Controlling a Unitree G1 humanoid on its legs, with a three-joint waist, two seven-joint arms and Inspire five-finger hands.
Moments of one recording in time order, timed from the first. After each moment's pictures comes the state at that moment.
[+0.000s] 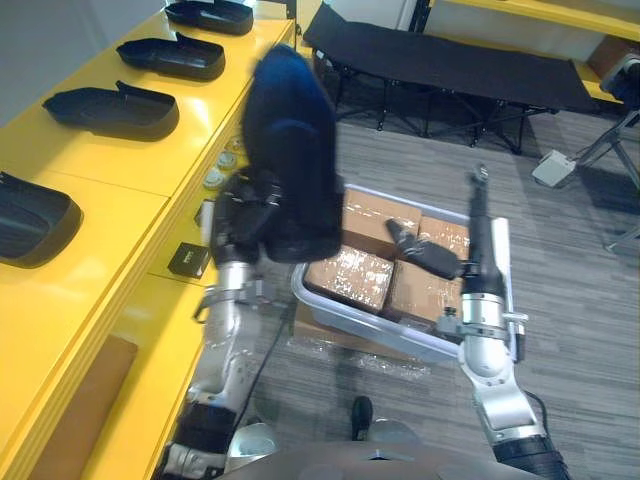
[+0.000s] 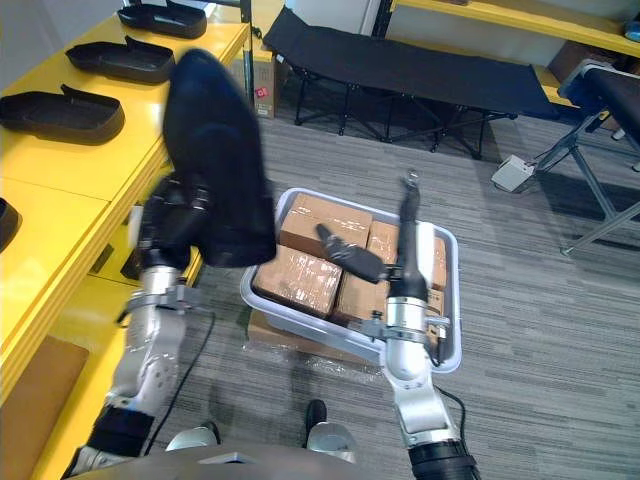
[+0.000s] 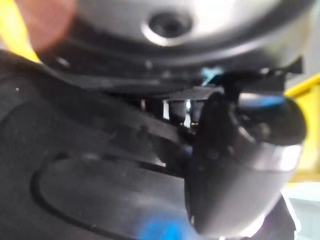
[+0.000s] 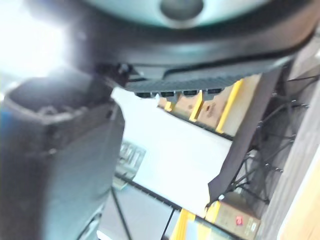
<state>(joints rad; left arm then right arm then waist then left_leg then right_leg) 0.02 0.10 -0.07 -0.15 -0.40 -0.37 0.25 0.18 -0.23 0.00 -0.08 -0.12 -0.27 -0.36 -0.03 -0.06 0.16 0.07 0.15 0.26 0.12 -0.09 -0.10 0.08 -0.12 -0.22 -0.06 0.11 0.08</state>
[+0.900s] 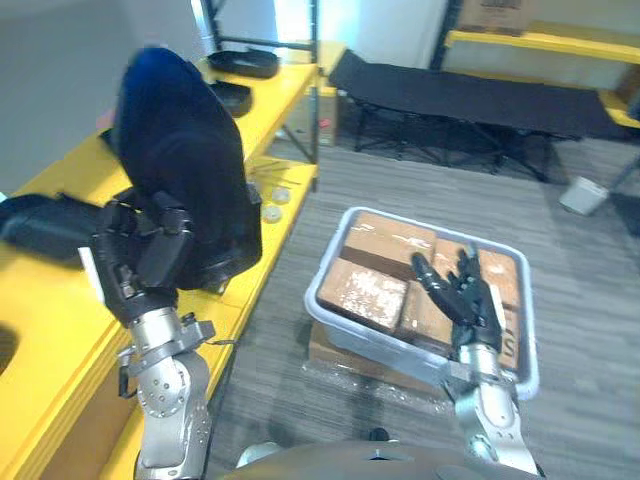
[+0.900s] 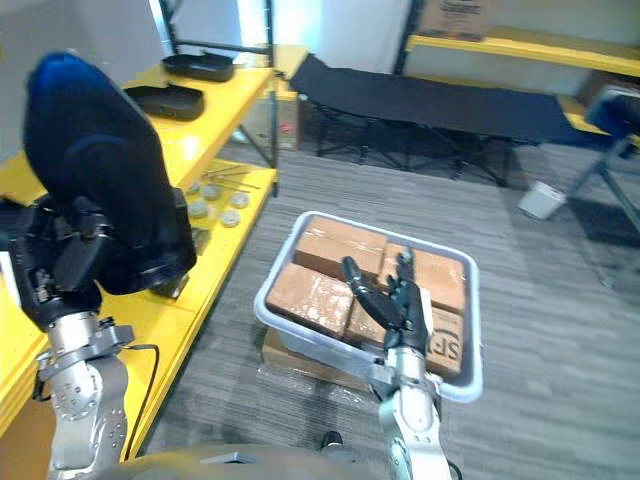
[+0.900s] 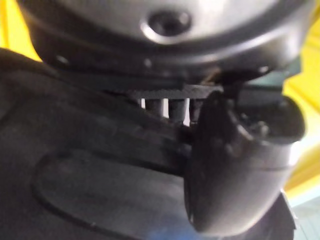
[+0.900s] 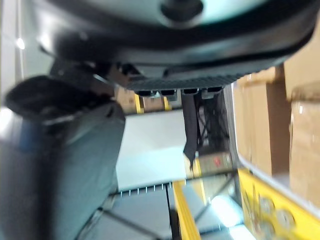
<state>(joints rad) 0.34 0.10 0.09 -0.40 -0.27 -0.41 0.39 0.29 -0.16 0.18 -0.04 0.28 -0.27 -0.18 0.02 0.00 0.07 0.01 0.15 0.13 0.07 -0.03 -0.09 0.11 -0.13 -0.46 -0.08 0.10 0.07</state>
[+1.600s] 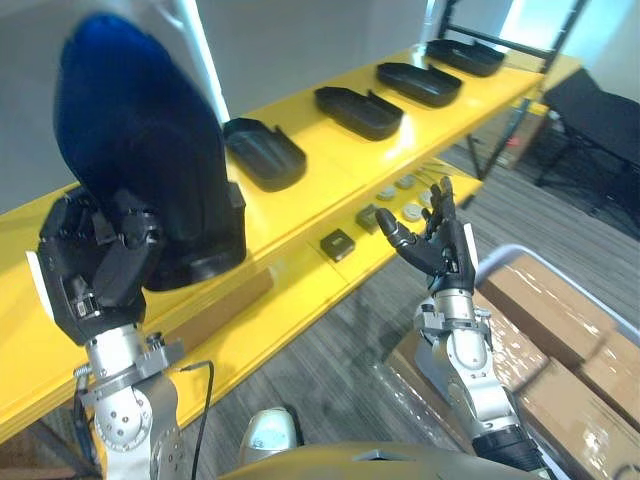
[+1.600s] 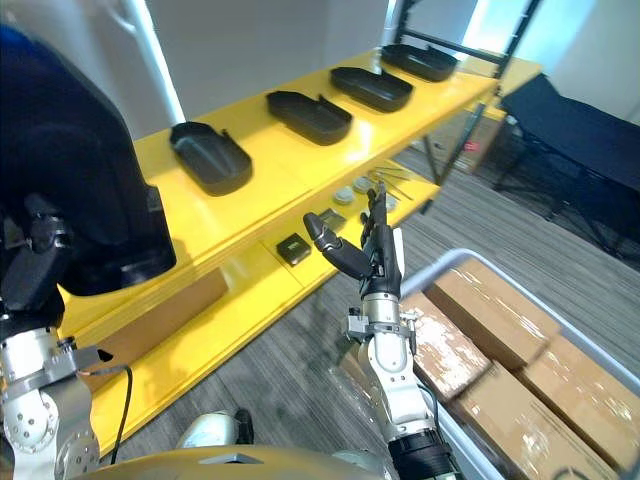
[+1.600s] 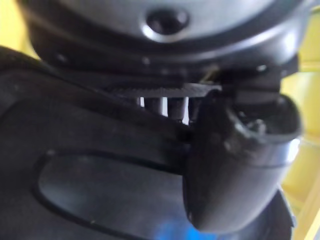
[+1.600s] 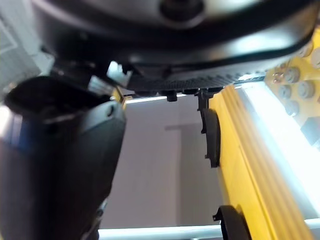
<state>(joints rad) 0.35 0.10 0.18 -0.51 -0.34 -0.44 0.21 0.06 -0.18 0.19 -0.01 0.18 -0.36 -0.29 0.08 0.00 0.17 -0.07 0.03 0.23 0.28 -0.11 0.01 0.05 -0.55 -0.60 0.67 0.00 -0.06</state>
